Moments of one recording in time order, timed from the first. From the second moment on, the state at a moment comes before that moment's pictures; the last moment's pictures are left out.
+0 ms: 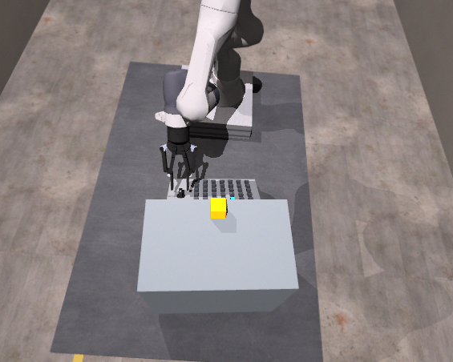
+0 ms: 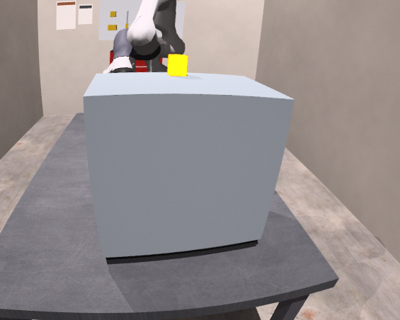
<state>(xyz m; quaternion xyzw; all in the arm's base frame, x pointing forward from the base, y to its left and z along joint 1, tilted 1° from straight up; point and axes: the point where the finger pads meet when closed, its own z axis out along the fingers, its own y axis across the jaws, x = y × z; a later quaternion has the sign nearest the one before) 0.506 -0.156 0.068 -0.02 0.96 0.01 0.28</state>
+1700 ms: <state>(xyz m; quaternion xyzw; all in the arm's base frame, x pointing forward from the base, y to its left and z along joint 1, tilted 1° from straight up) 0.518 -0.155 0.049 -0.02 0.96 0.01 0.28</state>
